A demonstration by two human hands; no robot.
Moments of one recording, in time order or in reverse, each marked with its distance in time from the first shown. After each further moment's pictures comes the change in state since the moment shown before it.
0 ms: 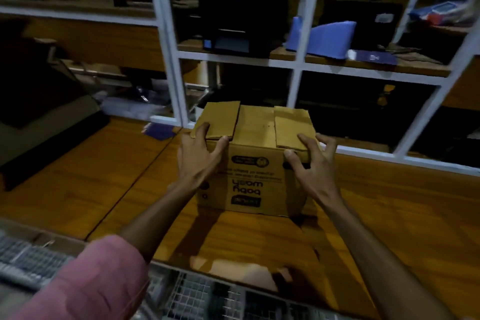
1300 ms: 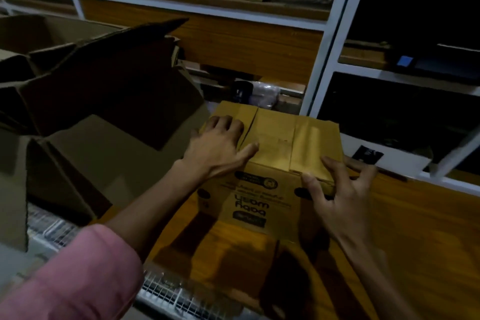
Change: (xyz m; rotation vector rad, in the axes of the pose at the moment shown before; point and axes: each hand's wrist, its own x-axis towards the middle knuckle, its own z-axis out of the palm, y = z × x) left_hand 0.203 -0.293 -0.262 0.483 -0.267 0.258; right_hand 0.012 -0.325 0.299 -0.087 0.008 -0.010
